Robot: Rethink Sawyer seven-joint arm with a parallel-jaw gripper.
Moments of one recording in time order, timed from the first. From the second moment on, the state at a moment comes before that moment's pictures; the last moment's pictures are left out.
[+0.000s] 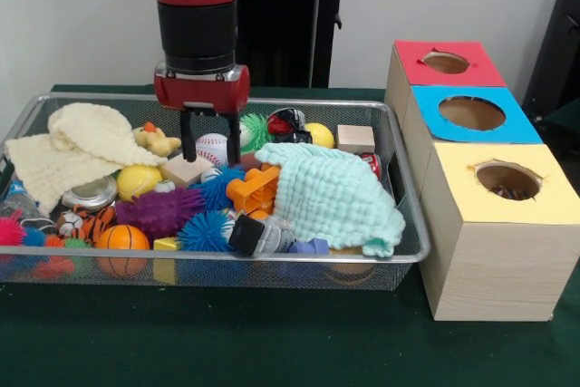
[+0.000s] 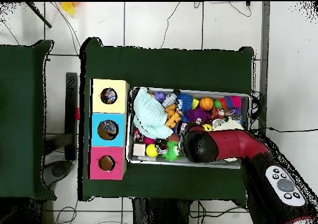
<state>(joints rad) -0.73 -0.63 0.41 1.79 -0.65 0.36 2.06</state>
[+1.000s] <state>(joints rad) -0.91 -0.69 0.49 1.96 -0.65 0.37 2.06</state>
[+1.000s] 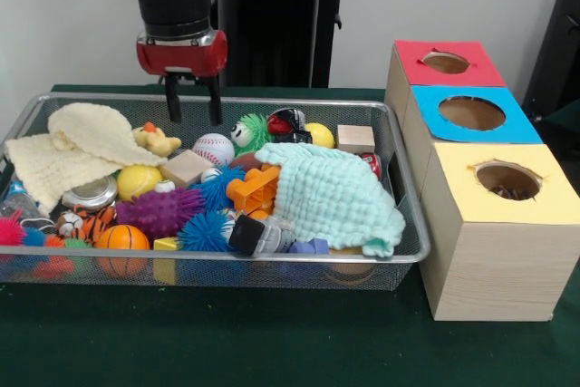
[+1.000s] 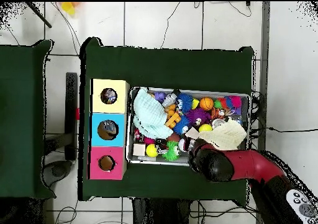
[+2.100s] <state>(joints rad) -1.01 -0.64 0.54 1.96 -0.76 0.38 2.06</state>
